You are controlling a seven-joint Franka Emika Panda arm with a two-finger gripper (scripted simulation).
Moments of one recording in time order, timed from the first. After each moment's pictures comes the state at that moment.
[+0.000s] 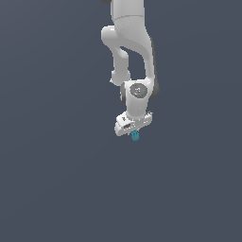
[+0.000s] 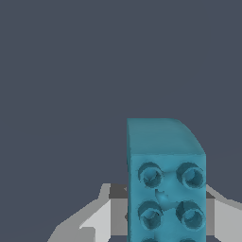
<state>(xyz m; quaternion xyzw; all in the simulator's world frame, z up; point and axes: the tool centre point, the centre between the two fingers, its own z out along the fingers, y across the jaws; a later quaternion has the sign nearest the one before) -0.074 0.066 0.035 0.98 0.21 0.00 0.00</state>
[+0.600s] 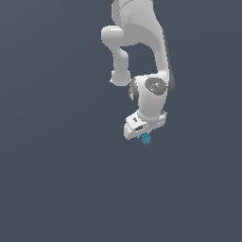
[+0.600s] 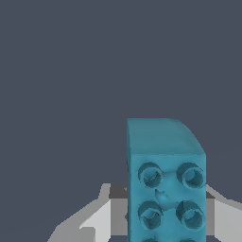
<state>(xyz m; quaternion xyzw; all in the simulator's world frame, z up) -0.022 0.109 0.093 0.98 0.21 0.00 0.00</state>
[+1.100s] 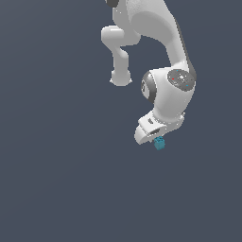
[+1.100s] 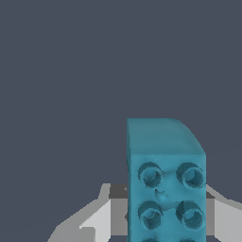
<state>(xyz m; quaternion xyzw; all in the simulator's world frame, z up) 0.030 0.150 0.148 0.98 0.21 0.00 0.00</state>
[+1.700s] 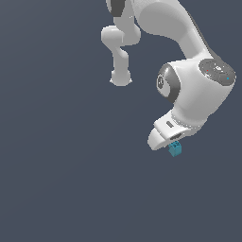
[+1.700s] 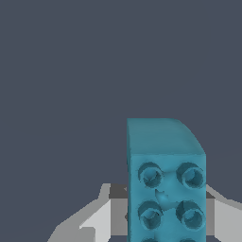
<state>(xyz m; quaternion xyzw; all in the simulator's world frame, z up) 0.078 0.185 0.196 0.98 0.21 0.00 0.00</state>
